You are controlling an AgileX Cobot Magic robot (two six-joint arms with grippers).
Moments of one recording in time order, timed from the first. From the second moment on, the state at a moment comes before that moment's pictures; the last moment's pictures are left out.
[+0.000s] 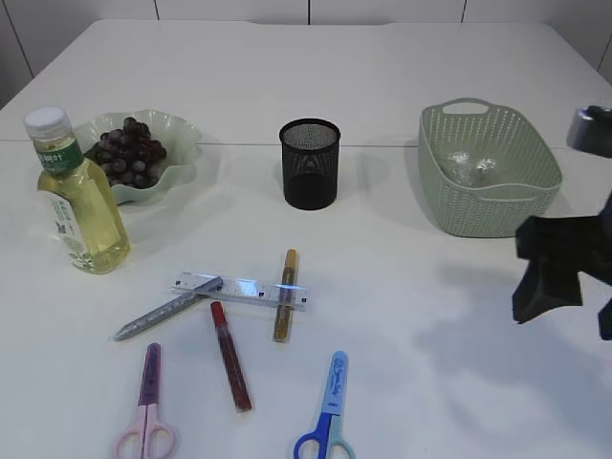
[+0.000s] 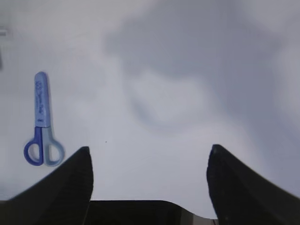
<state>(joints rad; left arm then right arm) -0.06 0.76 -0.85 -0.11 0.72 -0.18 0.30 1.27 -0.88 0.10 1.00 0.43</state>
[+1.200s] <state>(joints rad) -0.06 0.76 -0.92 -0.12 0.96 -0.14 0.59 1.48 -0.93 0.08 0.82 0.65</state>
